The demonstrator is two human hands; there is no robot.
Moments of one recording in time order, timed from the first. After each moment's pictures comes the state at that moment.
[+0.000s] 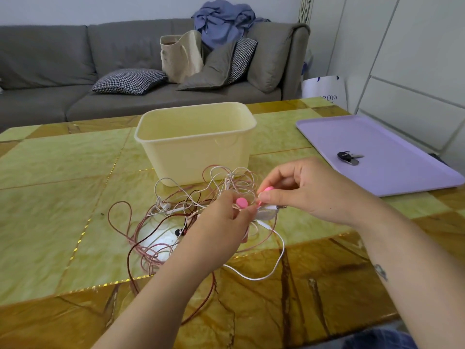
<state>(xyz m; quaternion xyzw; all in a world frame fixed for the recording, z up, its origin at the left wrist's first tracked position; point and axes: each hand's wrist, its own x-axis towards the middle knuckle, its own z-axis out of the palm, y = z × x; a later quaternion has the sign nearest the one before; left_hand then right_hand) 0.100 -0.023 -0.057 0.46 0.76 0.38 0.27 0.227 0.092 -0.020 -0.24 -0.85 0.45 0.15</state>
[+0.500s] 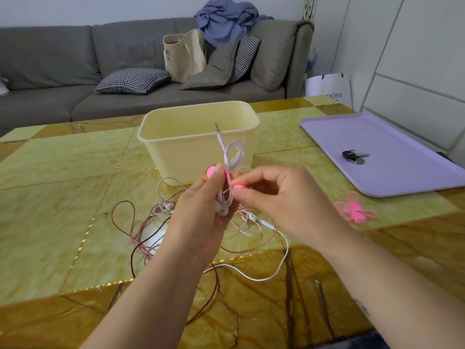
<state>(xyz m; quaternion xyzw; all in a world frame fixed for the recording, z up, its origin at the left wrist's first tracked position) 0.093 -0.016 -0.045 0.16 0.45 0.75 0.45 0.201 0.056 -0.033 -0.21 -0.78 0.50 0.31</state>
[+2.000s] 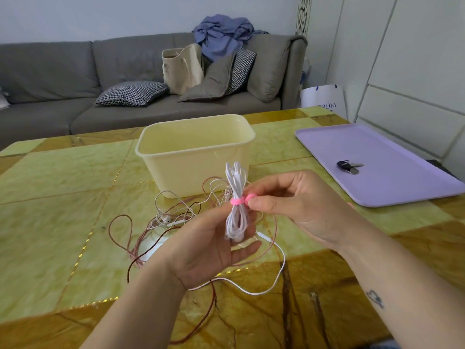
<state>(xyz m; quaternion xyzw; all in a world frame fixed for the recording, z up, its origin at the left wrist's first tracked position) 0.083 -0.024 -0.051 0.25 0.42 0.58 0.65 0.219 0.080 -0.022 -0.17 -0.71 0.63 0.25</state>
